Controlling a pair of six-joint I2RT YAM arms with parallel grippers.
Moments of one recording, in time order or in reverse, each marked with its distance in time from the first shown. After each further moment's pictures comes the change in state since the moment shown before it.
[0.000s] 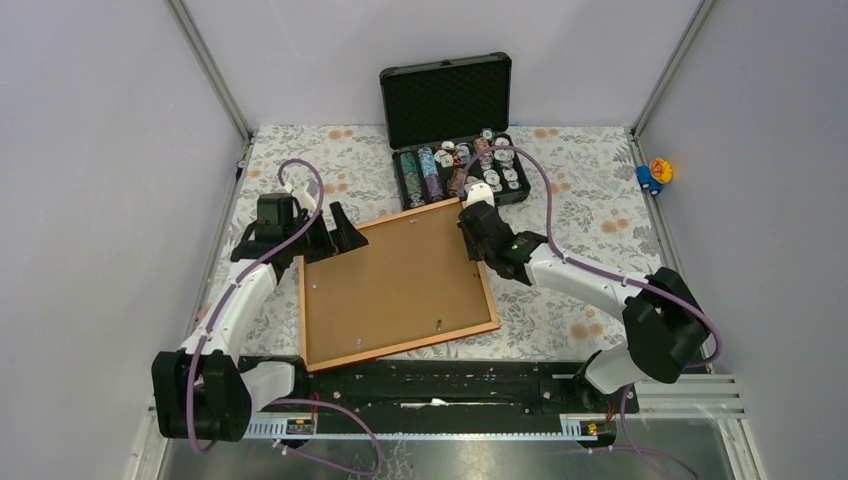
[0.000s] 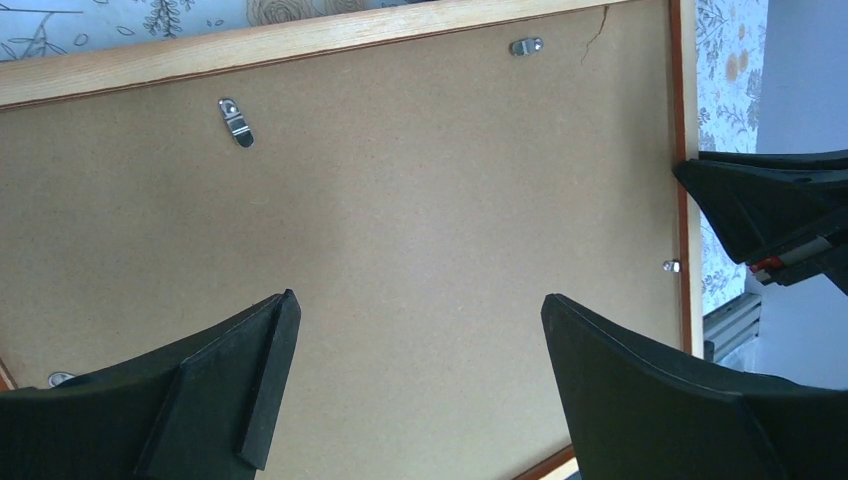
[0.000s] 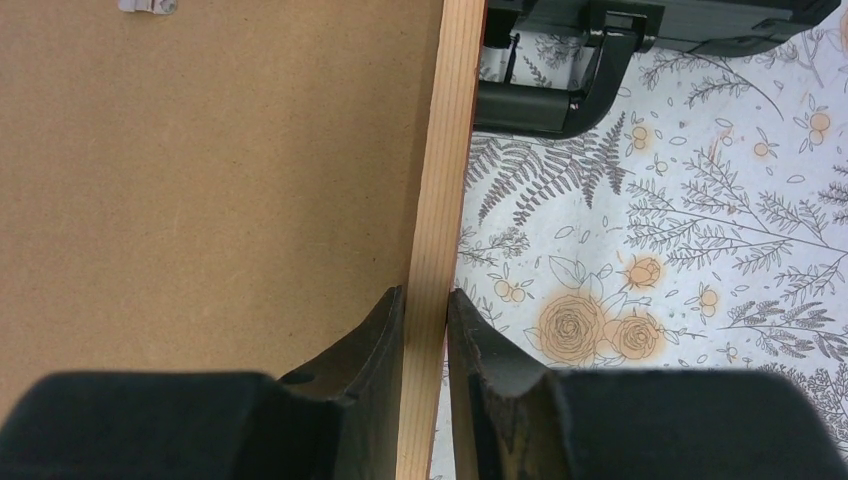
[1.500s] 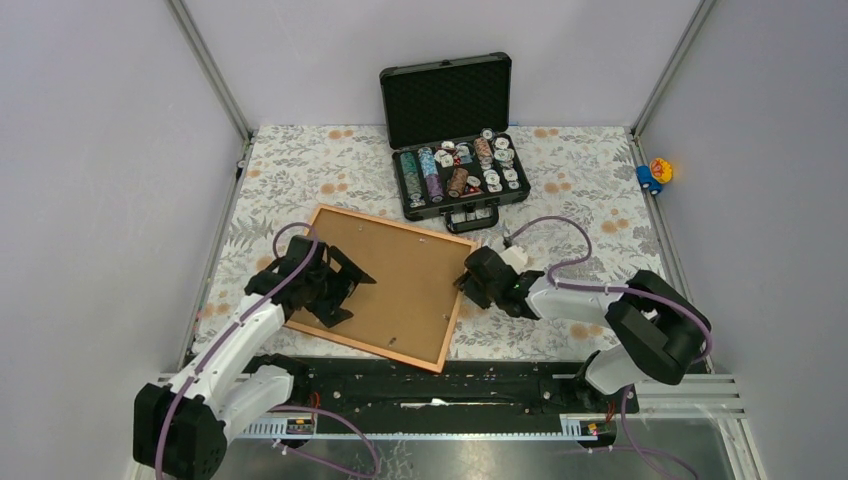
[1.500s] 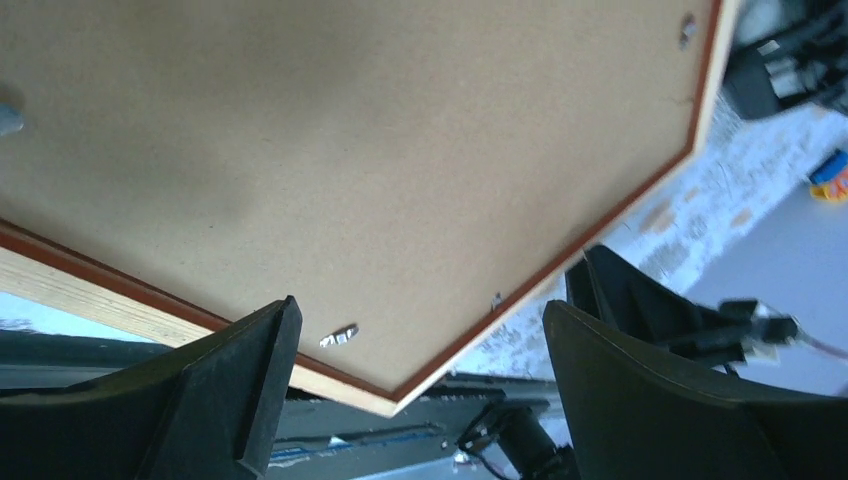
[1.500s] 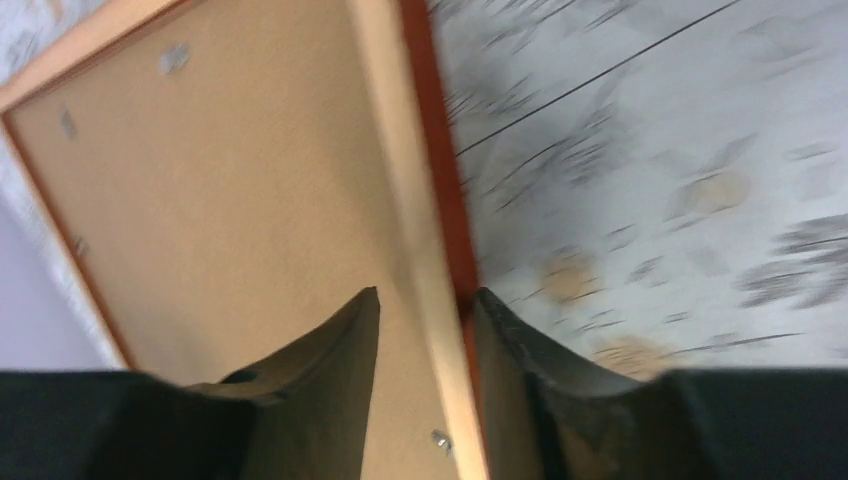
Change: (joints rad) left arm -0.261 -0.198 -0.179 -0.276 -0.287 -0.799; right arm 0.033 -0.010 -0.351 0.176 -0.115 1.114
